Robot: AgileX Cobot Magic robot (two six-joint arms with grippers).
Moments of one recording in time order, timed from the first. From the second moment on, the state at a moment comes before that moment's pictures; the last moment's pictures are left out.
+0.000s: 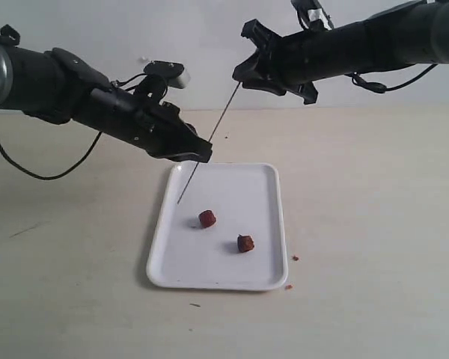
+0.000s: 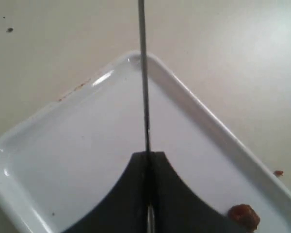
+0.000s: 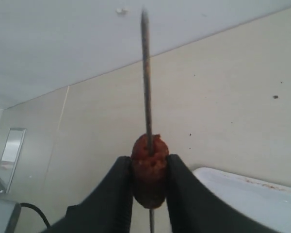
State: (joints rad) left arm -0.41 2.08 -1.43 -1.06 0.59 1.11; right arm 0.08 2.14 -1.62 1.32 0.66 -0.62
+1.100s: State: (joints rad) left arm -0.37 2.01 -1.43 -0.66 0.59 0.80; right arm 0.09 1.98 -1.62 0.79 0.75 -0.49
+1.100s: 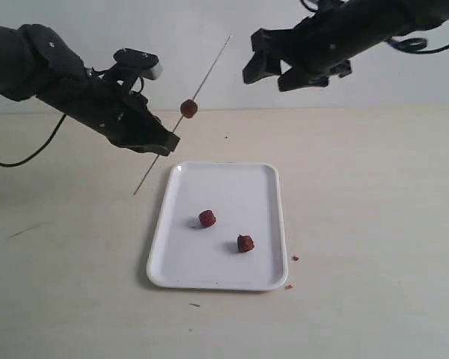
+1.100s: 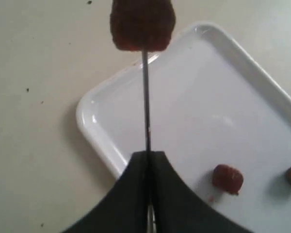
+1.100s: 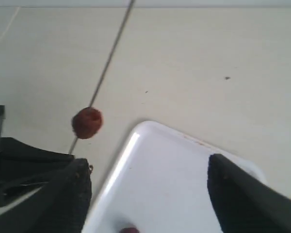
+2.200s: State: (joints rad) left arm -0.36 1.95 -1.43 -0.02 0.97 0.54; right arm 0.29 2.00 -1.62 0.08 1.09 -0.30
